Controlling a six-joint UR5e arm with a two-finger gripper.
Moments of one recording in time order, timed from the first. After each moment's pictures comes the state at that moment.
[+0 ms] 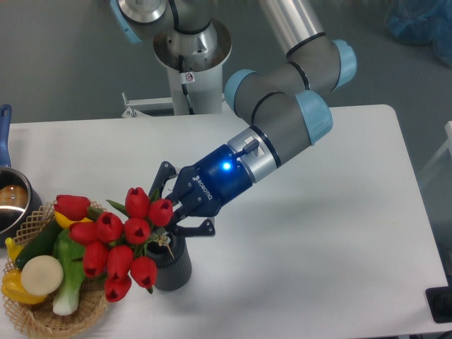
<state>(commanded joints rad) 2.51 -2.01 -1.57 -0.77 0.19 1.00</state>
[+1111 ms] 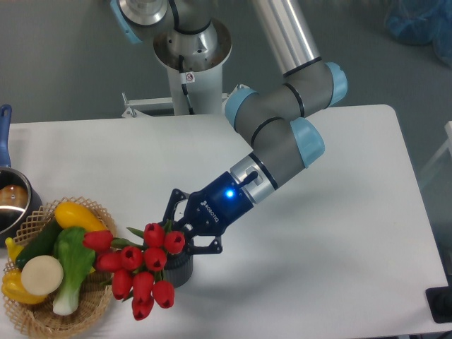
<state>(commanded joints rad) 2.54 -2.02 -1.71 -0.77 0.28 1.11</state>
